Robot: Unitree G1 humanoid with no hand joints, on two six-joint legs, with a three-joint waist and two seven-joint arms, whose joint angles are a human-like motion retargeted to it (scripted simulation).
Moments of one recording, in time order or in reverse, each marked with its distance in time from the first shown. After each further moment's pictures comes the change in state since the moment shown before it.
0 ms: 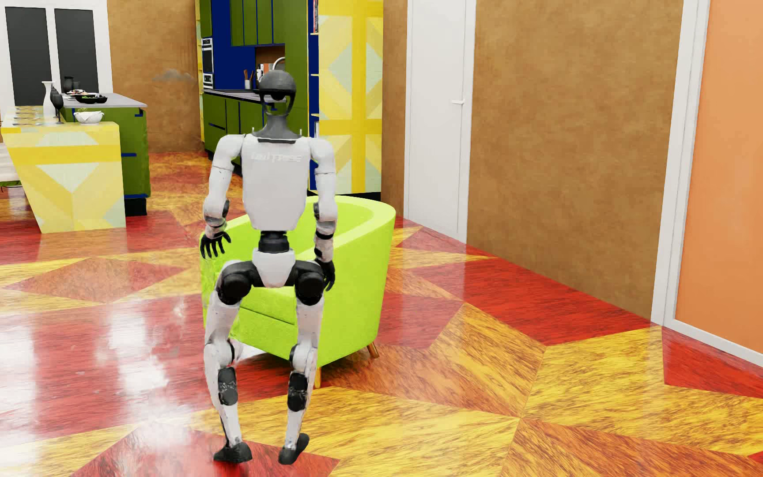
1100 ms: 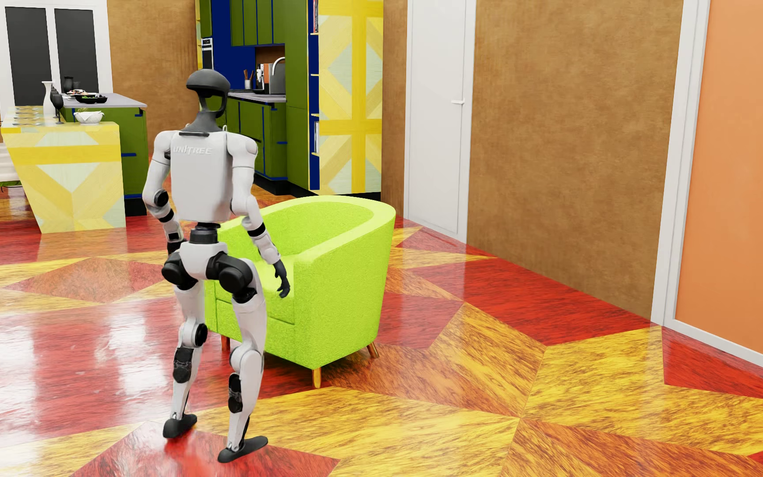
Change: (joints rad) body -0.187 0.012 0.008 -0.100 0.004 -0.007 -0.251 0.080 0.009 -0.142 -0.138 -0.063 -0.022 -0.052 0.009 0.041 -0.030 -0.094 0.145 0.016 -0.111 0.293 0.077 -0.189 -0.061 0.073 0.019 0.047 0.023
